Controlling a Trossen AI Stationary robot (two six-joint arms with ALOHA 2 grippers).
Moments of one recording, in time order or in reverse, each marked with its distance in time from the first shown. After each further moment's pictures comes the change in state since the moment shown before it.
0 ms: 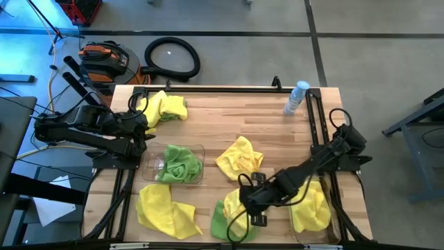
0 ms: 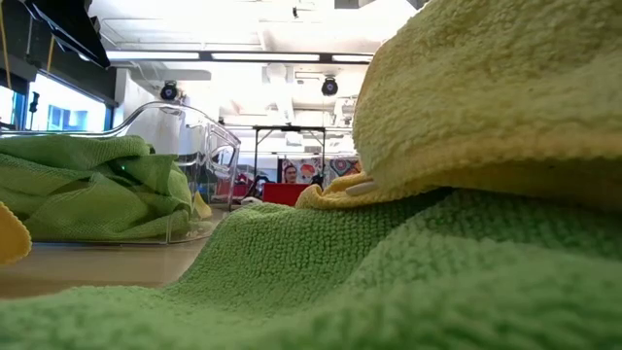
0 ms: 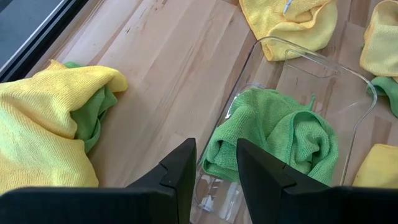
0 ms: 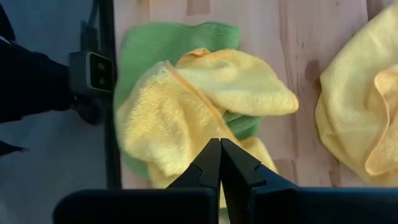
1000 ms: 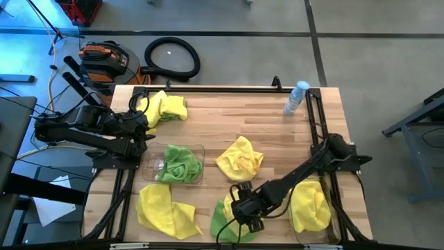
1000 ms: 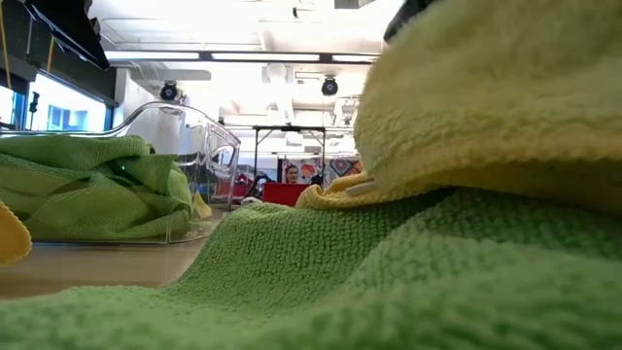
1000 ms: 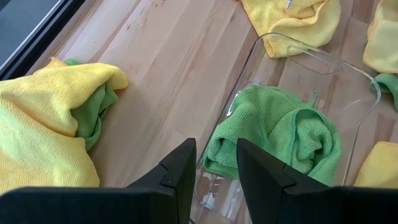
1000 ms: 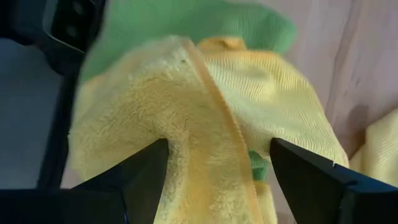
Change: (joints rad) left arm 0.000 0.004 -0.001 -0.007 0.000 0.000; right arm 0.000 0.184 0.004 0.114 -0.021 -0.328
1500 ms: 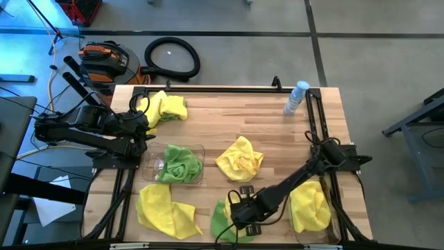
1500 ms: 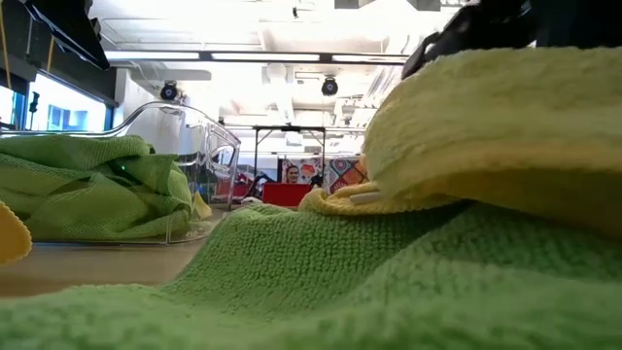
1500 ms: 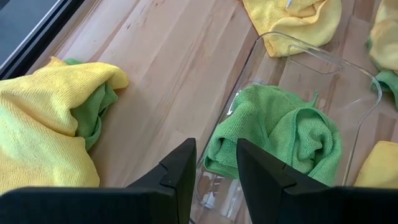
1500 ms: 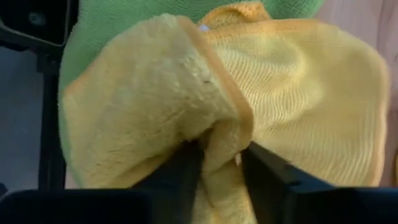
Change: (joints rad) left arm 0.000 0.007 0.000 0.000 0.000 0.000; right arm 0.030 0.083 0.021 -0.004 -0.013 0.149
